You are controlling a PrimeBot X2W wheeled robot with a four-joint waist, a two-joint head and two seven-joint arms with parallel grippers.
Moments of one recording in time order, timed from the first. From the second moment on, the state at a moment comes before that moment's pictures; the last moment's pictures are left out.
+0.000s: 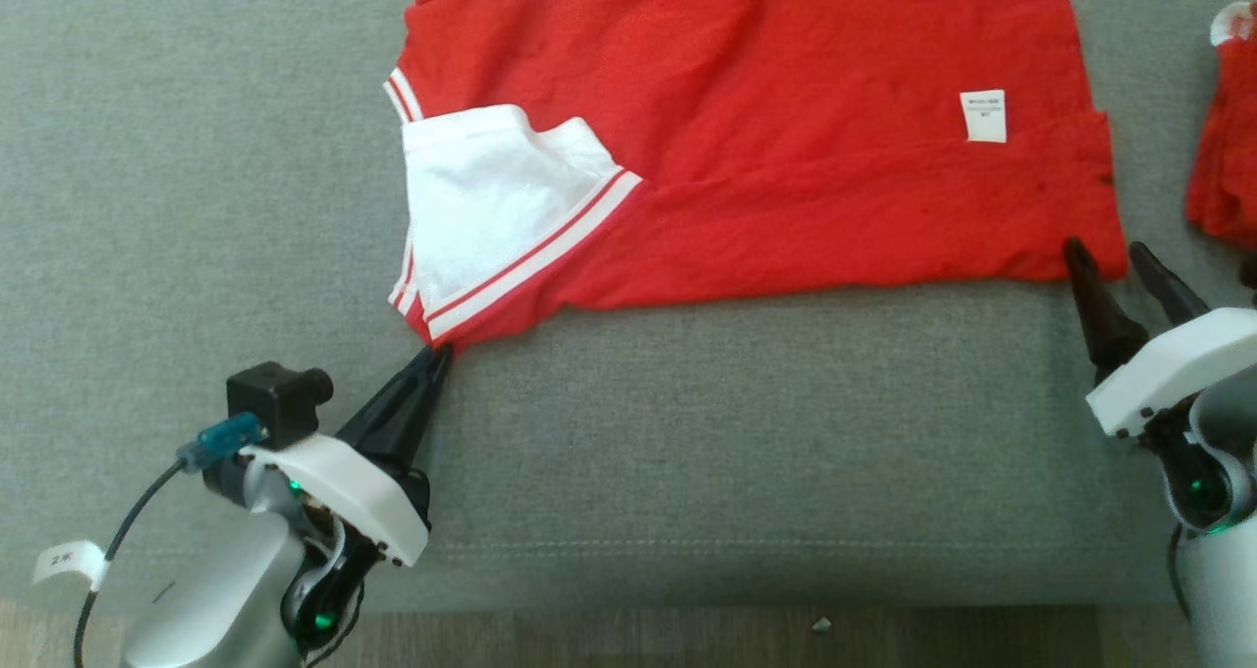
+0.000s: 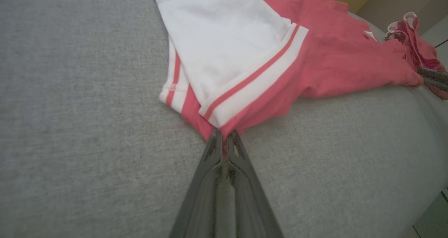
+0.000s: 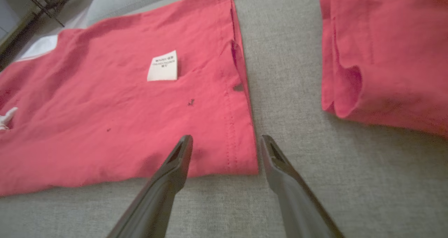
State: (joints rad) left arm -0.34 0.38 -0.68 0.42 -0.72 -0.13 -0.25; right arm -0.30 -0.30 0.05 0.36 0.44 0.12 0.28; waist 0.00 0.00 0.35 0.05
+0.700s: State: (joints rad) left arm -0.36 0.49 -0.77 0.37 -0.79 -0.13 -0.23; right arm -0.22 -0.38 0.07 0.26 0.53 0.12 0.53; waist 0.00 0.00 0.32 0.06
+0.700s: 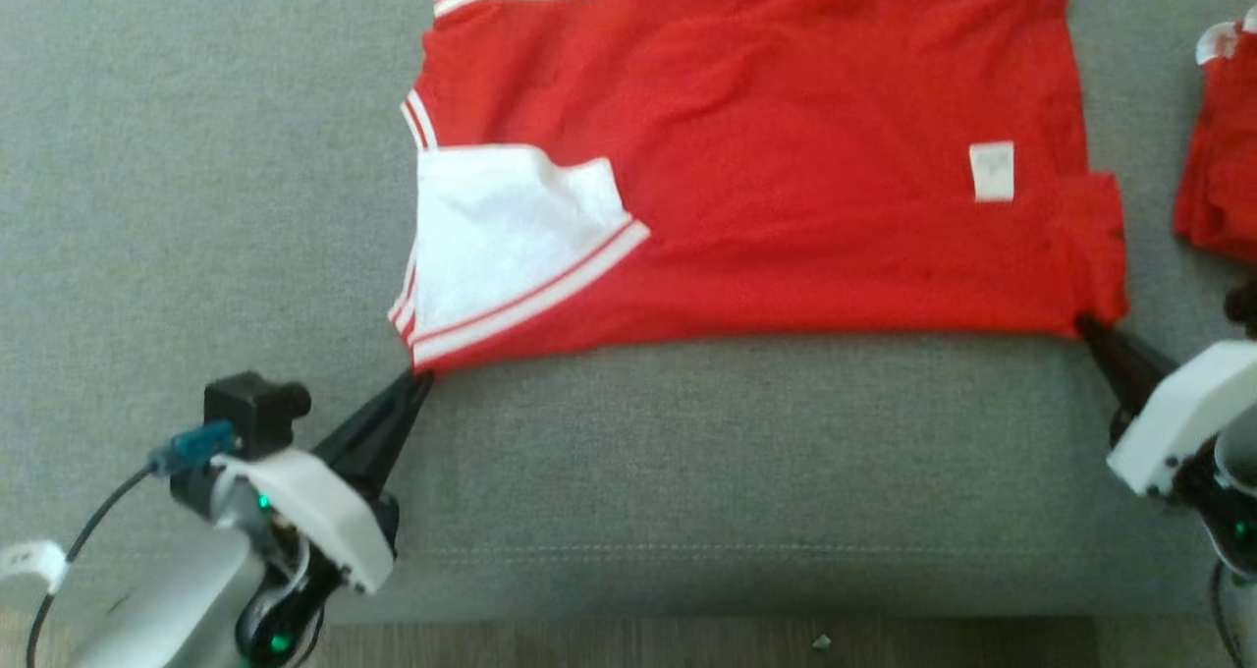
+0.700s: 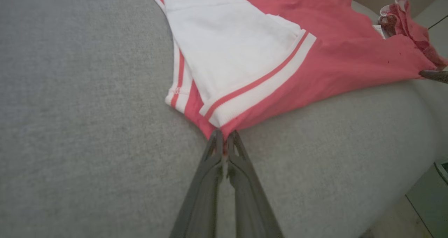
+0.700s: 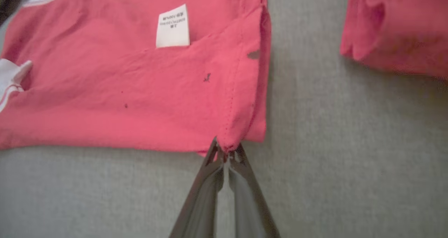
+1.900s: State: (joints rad) left arm -0.38 0.79 -0.60 -0.26 -0.82 0.18 0.05; right arm -0.07 -0.36 0.03 -0.20 0.44 0.12 0.48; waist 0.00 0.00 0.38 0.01
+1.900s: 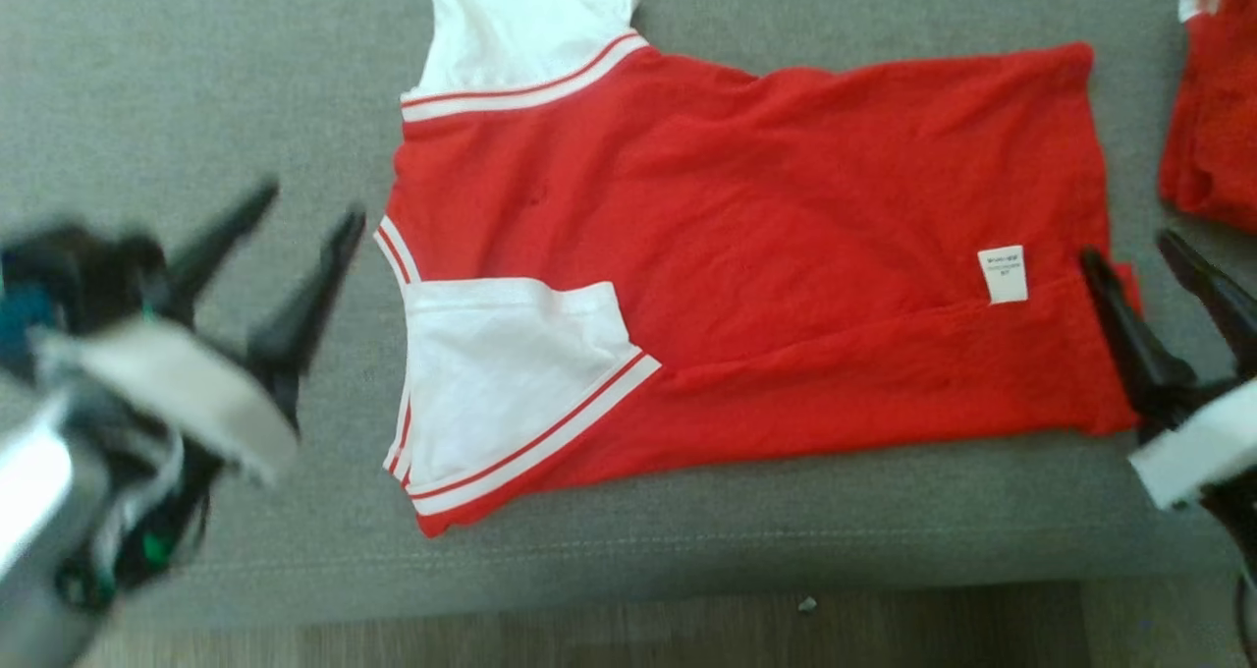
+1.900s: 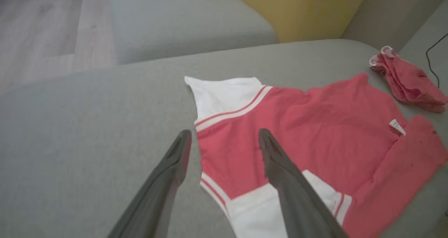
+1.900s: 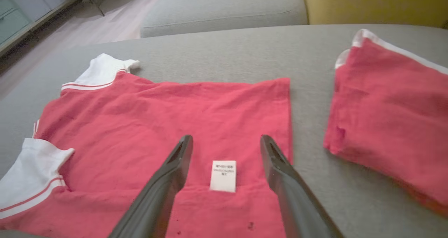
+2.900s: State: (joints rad) left arm -1.27 0.57 -0.72 0.66 -0.82 -0.09 0.51; right arm -0.33 -0.33 0.28 -0.05 0.43 0.12 0.14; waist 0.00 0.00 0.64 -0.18
